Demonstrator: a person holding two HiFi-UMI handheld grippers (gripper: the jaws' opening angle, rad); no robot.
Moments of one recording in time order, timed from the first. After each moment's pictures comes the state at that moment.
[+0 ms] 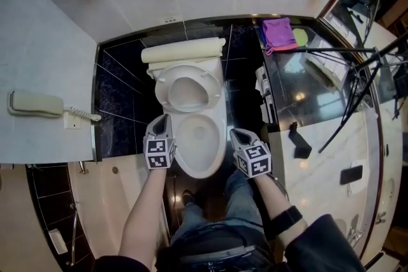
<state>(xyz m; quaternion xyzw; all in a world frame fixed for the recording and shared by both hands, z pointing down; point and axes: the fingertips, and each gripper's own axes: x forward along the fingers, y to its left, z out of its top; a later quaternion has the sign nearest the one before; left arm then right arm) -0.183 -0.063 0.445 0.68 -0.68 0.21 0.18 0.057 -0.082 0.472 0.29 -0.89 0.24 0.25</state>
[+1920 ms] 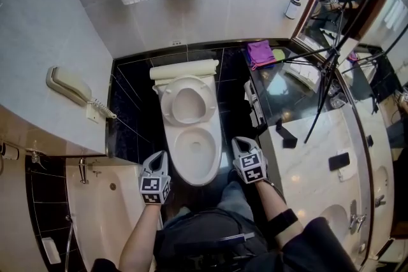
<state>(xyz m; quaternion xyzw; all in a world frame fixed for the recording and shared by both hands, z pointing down) -0.161 0.133 0.352 0.71 -0.66 0.17 0.15 0.081 0.009 0.377 0.35 -0.89 0.08 0.29</state>
